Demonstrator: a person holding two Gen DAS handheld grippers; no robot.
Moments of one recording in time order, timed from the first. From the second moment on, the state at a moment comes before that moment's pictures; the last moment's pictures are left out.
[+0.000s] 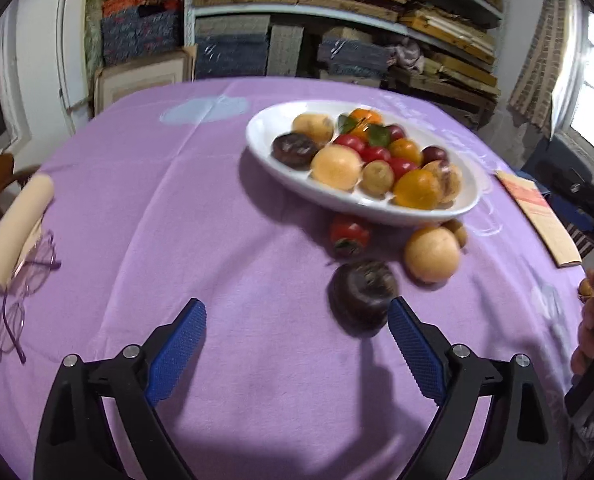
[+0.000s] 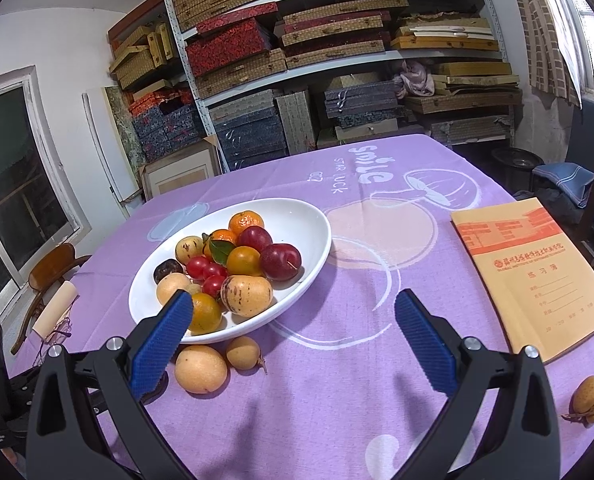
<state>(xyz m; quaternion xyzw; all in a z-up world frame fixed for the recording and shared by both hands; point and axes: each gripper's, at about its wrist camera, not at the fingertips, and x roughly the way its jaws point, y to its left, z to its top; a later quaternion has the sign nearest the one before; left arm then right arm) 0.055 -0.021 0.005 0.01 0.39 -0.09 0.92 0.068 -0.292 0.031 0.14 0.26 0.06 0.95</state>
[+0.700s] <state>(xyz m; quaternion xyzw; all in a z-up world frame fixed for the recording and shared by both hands) 0.089 -0.051 -0.015 0.03 0.43 -0.10 0.90 0.069 -0.299 0.029 0.15 0.27 0.06 0.95</state>
